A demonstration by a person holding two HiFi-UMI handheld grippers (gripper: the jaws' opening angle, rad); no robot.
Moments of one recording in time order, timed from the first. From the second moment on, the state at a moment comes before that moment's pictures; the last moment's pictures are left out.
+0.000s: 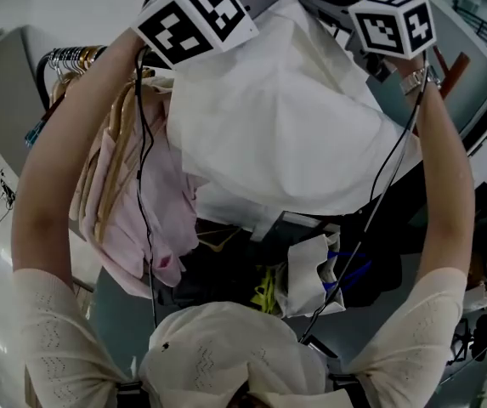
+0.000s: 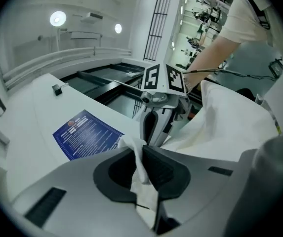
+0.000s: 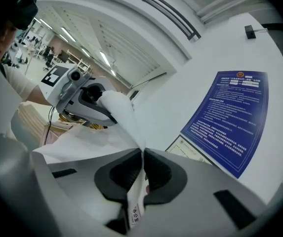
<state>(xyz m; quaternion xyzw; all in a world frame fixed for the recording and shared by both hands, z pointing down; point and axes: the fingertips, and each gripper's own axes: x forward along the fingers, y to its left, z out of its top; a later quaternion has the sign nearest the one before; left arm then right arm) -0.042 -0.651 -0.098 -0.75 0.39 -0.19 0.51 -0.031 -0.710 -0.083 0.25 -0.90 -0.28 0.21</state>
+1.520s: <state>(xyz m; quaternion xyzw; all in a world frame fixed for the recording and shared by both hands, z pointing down) -0.124 -0.584 -0.023 -0.79 0.50 -0.09 0.35 0.014 -0.613 -0.106 0.39 -0.87 -0.28 0.07</state>
